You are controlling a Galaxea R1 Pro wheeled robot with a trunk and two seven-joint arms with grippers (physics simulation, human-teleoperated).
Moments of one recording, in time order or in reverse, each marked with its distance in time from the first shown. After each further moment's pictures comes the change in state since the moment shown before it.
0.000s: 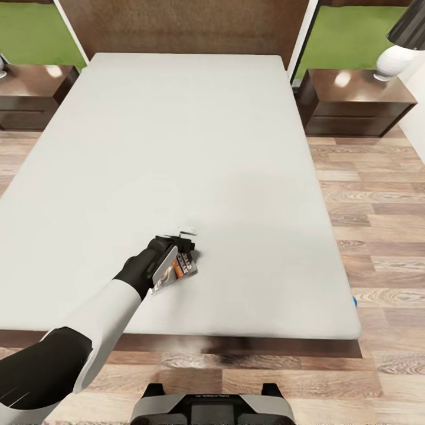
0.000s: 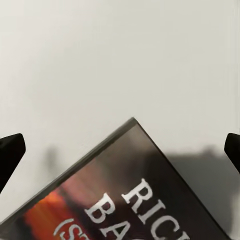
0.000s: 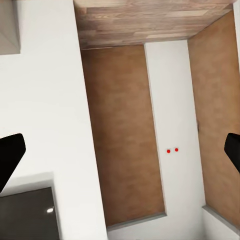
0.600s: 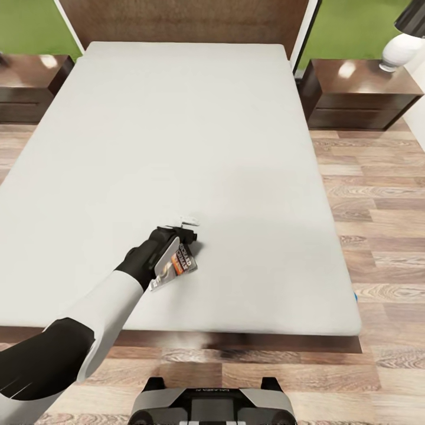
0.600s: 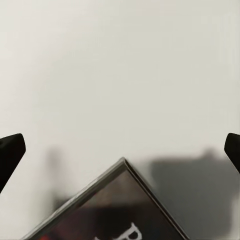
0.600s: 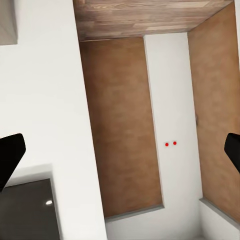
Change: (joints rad) left arm -0.051 -0.014 0.000 -0.002 0.002 -0.001 0.005; right arm 0.000 -0.001 0.001 0.000 0.000 0.002 0.000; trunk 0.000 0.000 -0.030
